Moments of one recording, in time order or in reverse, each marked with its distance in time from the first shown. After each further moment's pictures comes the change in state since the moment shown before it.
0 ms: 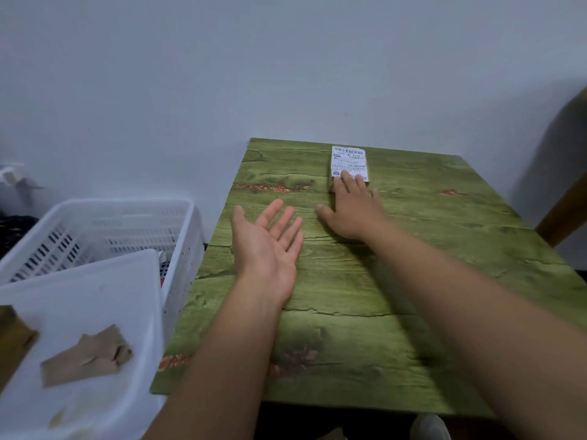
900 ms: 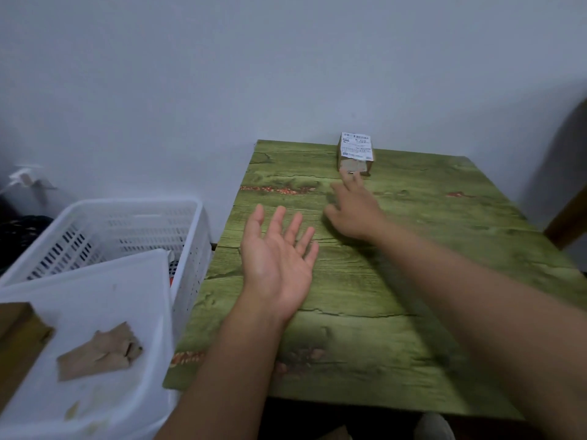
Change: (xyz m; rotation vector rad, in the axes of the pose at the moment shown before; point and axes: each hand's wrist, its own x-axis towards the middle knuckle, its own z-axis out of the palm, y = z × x) left_hand -0.009 -0.002 -0.007 -0.107 -0.181 -0.087; right_hand 0.013 -0.001 0.006 0.150 0.041 -0.121
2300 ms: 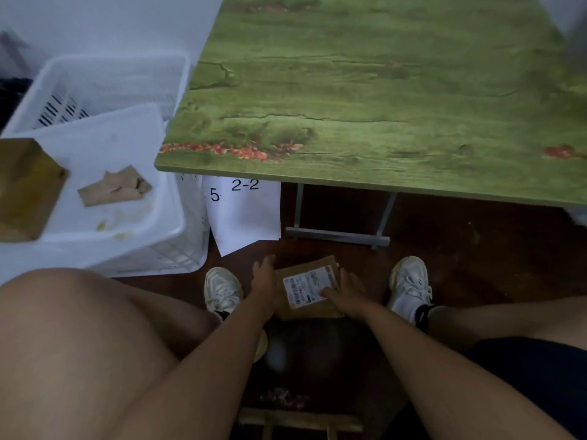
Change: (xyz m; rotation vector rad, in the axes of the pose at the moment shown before) left_hand -0.097 -0.191 -0.281 0.699 0.704 -0.459; right_hand -0.354 0.027 0.257 0.492 -0.728 0.568
